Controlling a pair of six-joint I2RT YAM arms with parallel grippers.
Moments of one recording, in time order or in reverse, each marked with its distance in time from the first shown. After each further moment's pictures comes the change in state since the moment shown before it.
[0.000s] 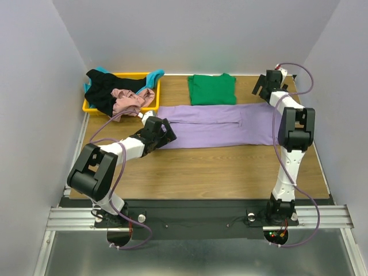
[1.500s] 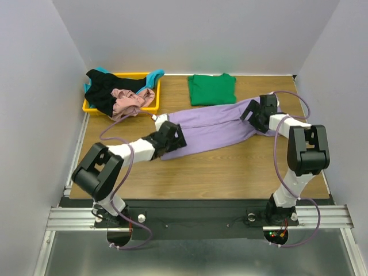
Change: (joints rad) left arm -0.153 0.060 0.076 -0.088 -0.124 0.002; right arm 0.085 -0.446 -0.665 0.035 -0.260 0.286
